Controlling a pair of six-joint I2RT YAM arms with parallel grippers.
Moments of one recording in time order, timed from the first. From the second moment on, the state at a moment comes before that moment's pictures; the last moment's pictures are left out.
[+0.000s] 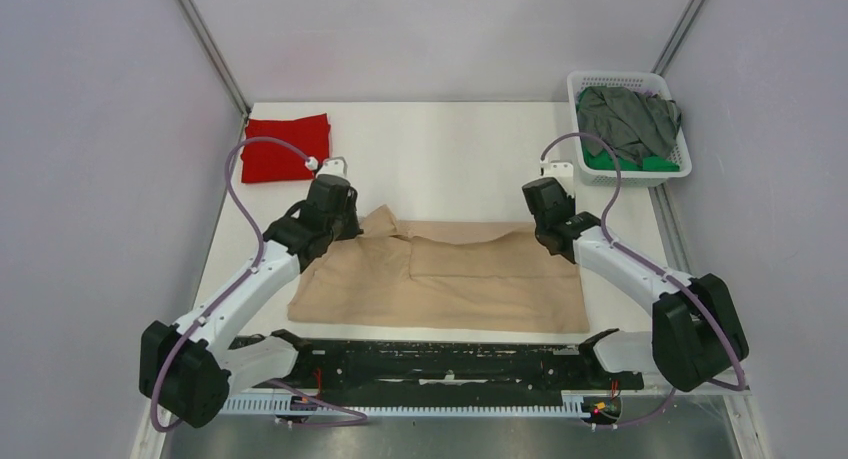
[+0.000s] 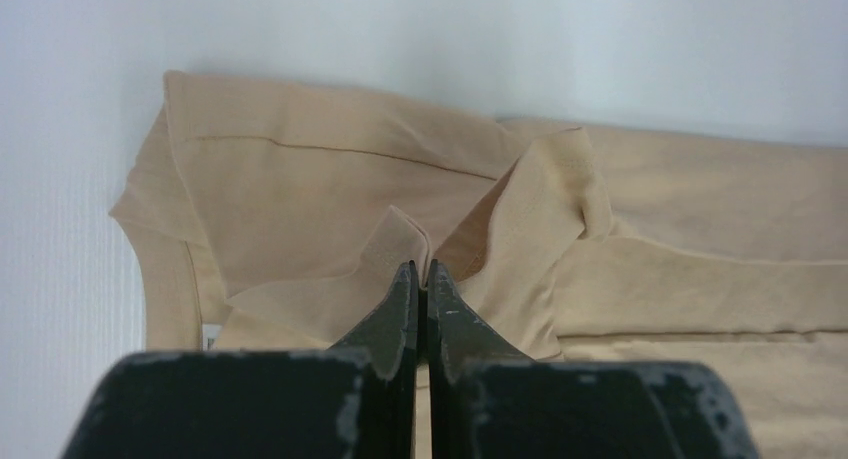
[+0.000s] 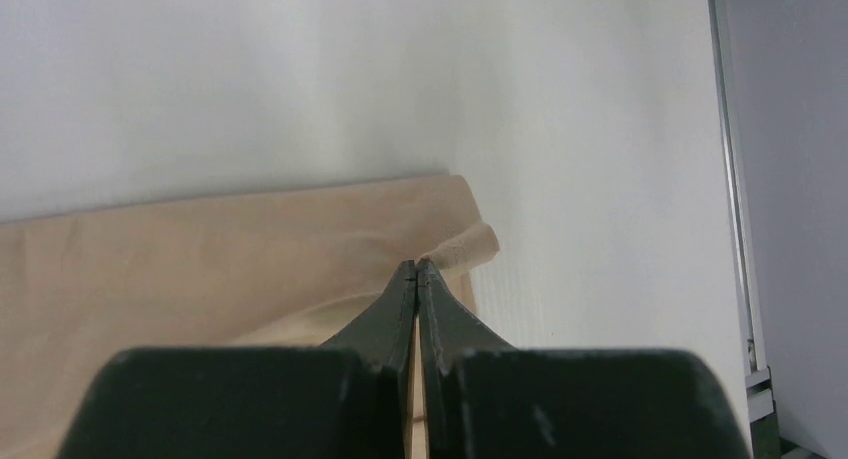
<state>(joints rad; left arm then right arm) -0.45 1.13 0.86 -0.49 -0.24 -0.45 0.42 1.32 0.77 -0.33 0.67 0.25</state>
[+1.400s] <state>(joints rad) -0.57 0.95 0.69 -0.54 -0.08 -0.71 0.52 0.88 0.57 -0.56 0.62 0.41</state>
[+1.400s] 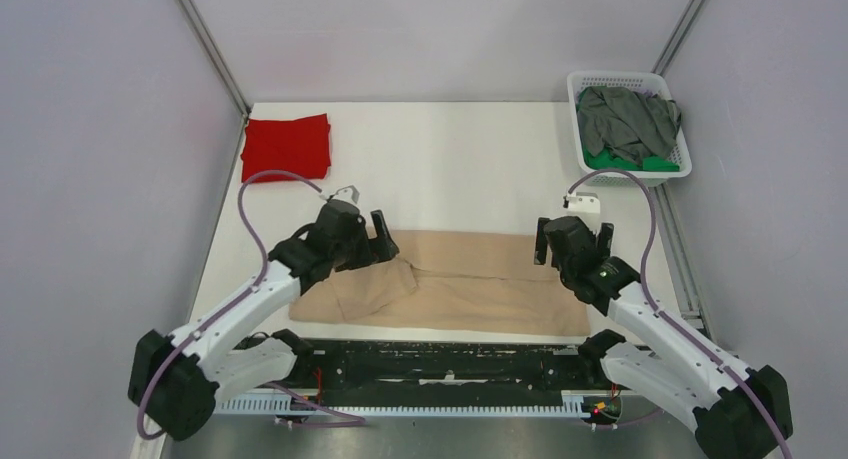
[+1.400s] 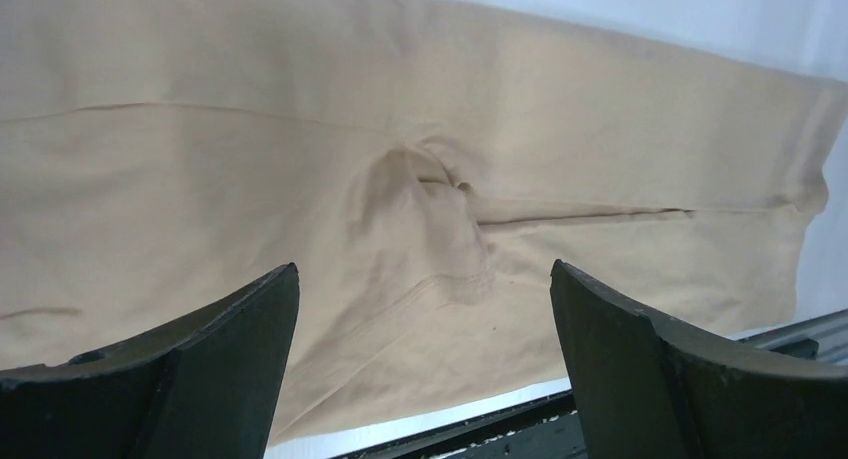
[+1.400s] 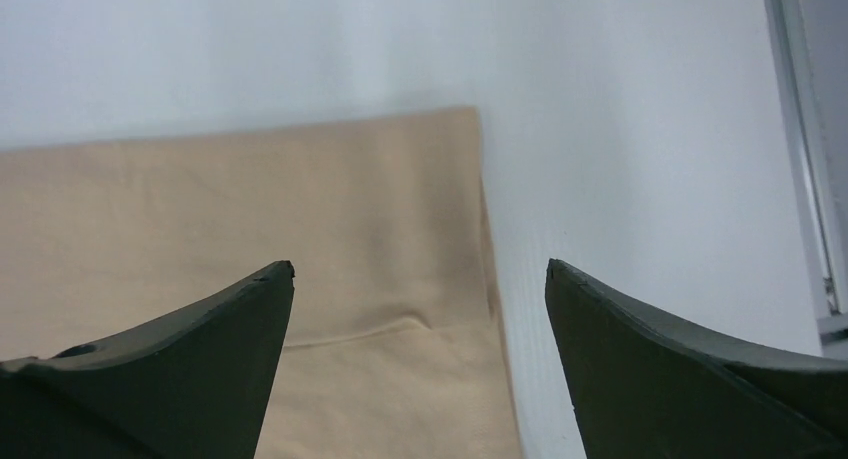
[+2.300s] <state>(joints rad) -0.36 1.82 1.02 0.01 0.19 -0.86 0.52 1.27 0.47 -0.05 0.12 0.29</state>
